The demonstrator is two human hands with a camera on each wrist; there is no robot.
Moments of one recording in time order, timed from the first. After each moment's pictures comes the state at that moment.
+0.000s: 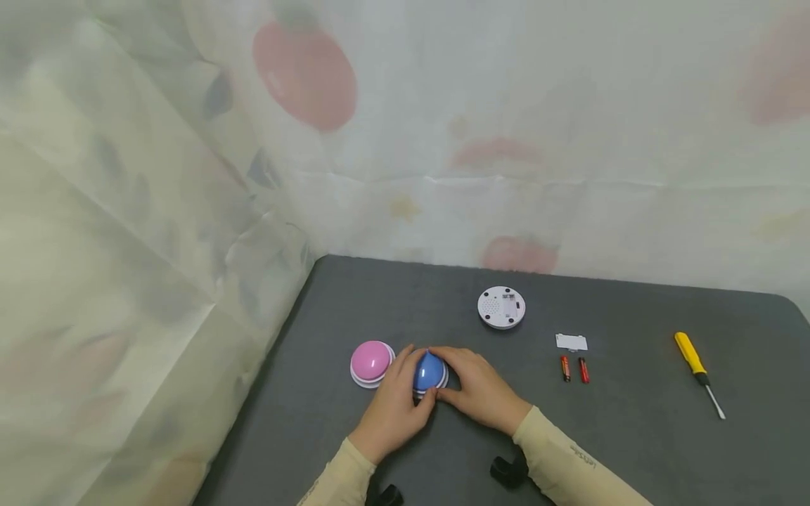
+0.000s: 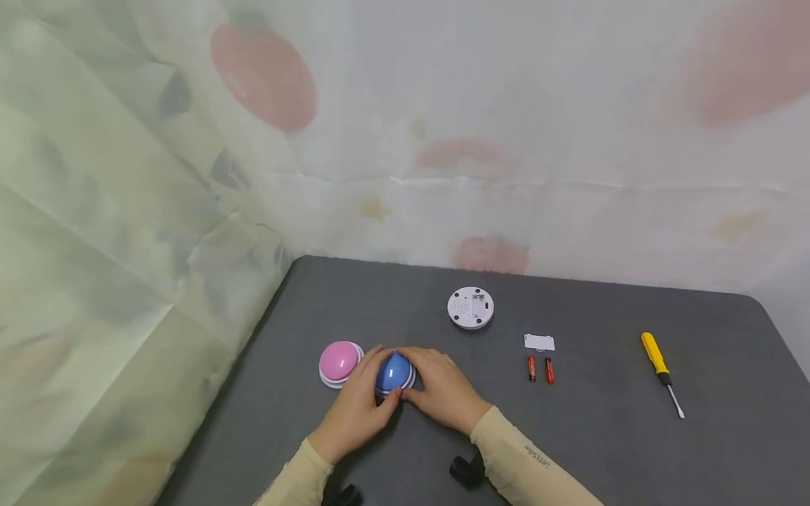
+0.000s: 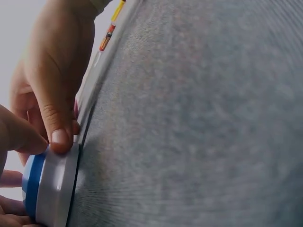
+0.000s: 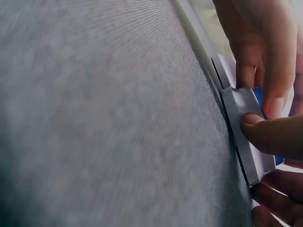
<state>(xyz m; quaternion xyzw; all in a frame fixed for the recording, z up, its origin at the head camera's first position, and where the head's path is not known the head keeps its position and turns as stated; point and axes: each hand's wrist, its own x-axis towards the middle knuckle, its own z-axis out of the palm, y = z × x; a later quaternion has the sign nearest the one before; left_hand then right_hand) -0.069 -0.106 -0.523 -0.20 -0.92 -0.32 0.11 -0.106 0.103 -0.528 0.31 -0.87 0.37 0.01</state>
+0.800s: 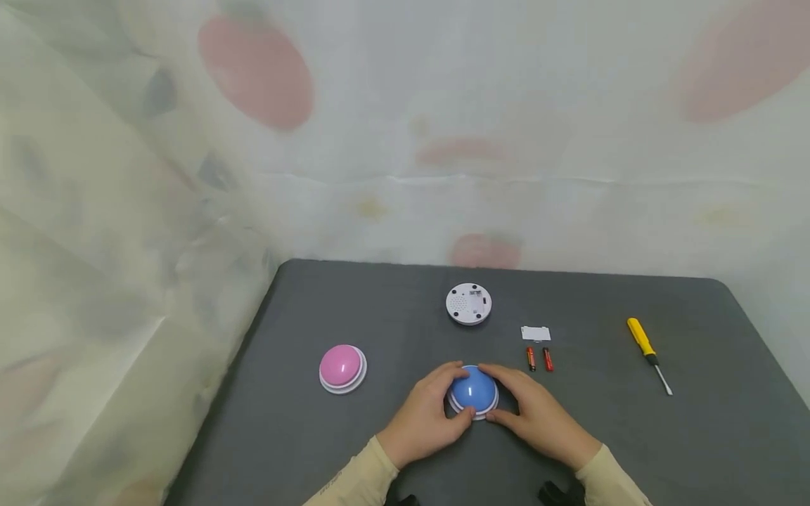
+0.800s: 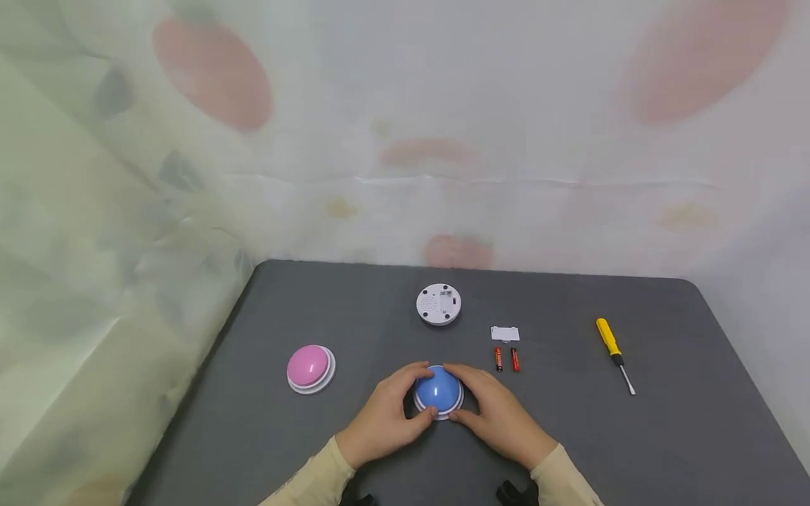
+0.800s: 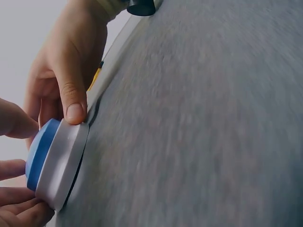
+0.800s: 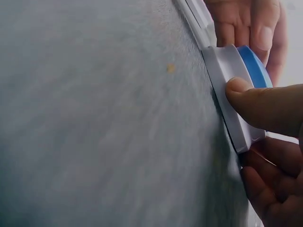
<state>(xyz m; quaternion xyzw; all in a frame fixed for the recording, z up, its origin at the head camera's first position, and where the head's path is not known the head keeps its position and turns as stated) -0.066 -0.047 -0.517 -0.29 -0.86 -0.43 -0.01 -0.051 0.201 -0.525 0.21 -0.90 0.38 -0.01</state>
